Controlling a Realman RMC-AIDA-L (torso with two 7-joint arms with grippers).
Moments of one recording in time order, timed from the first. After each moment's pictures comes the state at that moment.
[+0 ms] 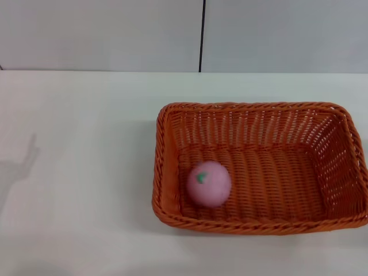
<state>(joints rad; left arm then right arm) -0.06 -2.07 -1.12 -0.18 -0.46 -1.55 2.85 0.28 2.08 -0.10 -0.02 -1.18 -1.63 0.50</state>
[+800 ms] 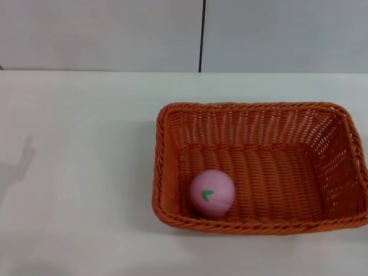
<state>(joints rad) -0.06 -2.07 -1.13 -0.16 -0.46 -1.58 2.85 0.30 2.08 -0.10 0.00 -1.18 -1.63 0.51</state>
